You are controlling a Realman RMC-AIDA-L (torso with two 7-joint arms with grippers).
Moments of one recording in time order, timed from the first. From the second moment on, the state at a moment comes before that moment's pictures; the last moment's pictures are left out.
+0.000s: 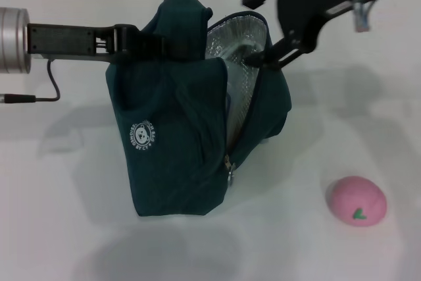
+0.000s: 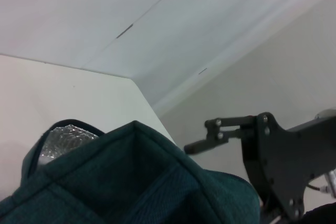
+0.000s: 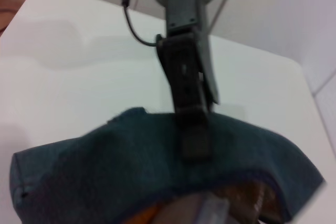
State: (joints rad) left arm -0.64 -2.00 0.73 0.81 1.90 1.80 -2.30; right arm 0.84 2.02 -1.30 -1.45 -2.21 -1.56 1.90
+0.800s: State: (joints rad) left arm -0.64 -2.00 0.73 0.81 1.91 1.80 -2.31; right arm 0.78 2.01 -1.13 -1.33 -2.41 -1.96 2.33
